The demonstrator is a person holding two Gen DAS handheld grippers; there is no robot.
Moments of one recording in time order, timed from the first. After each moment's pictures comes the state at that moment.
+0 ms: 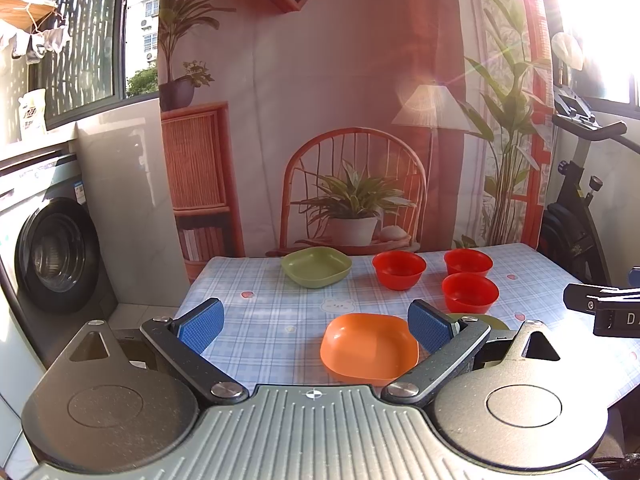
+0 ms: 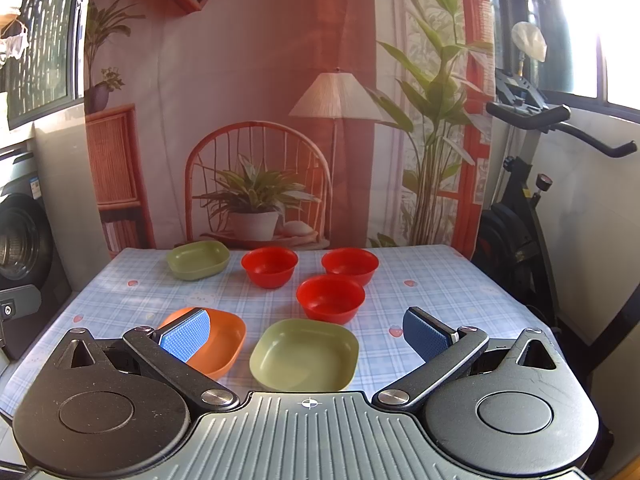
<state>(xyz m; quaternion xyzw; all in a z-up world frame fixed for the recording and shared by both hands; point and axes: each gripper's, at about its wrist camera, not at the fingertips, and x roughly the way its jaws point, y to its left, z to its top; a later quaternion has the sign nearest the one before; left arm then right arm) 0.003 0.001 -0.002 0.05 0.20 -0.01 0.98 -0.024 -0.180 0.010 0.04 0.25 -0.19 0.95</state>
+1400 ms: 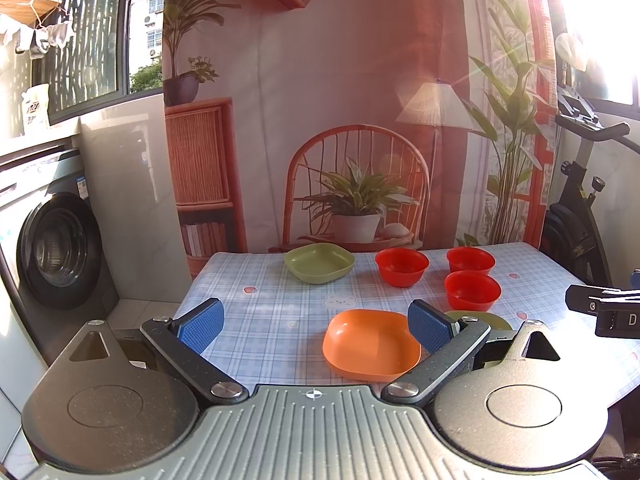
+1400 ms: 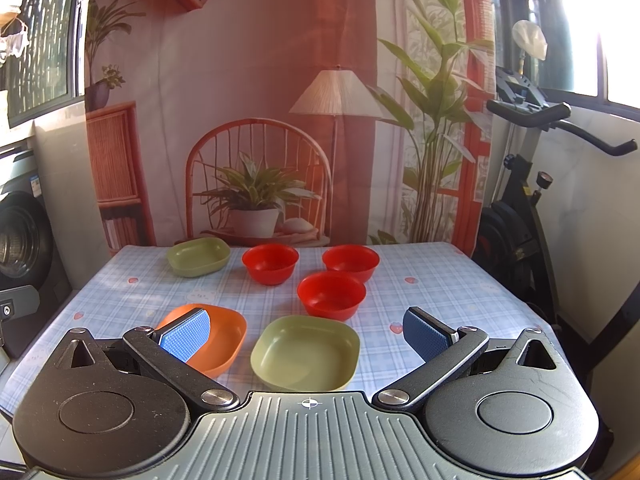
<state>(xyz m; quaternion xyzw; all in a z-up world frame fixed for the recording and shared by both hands) 0.002 0.003 -0.004 0.04 0.20 -0.01 0.98 -0.024 -0.178 0.013 0.04 0.25 -0.19 0.95</state>
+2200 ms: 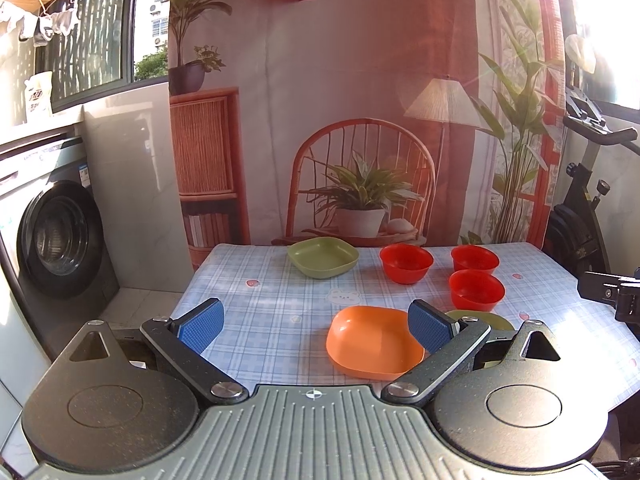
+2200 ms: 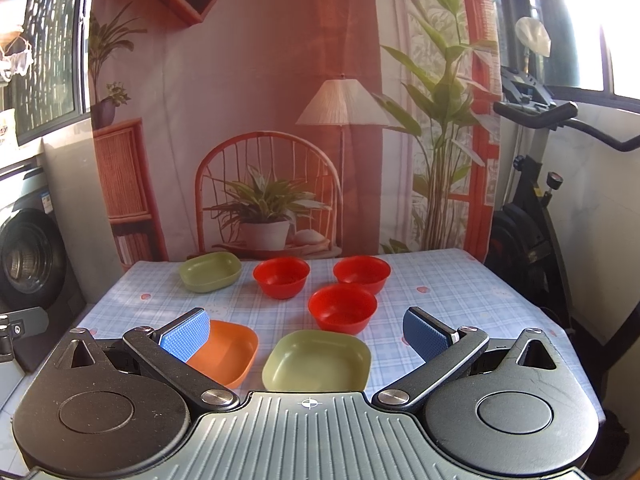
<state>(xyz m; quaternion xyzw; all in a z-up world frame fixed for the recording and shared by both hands) 0.013 0.010 0.000 0.03 0.22 0.00 0.97 -0.019 -0.191 0.025 0.07 0.23 -0.17 0.95</state>
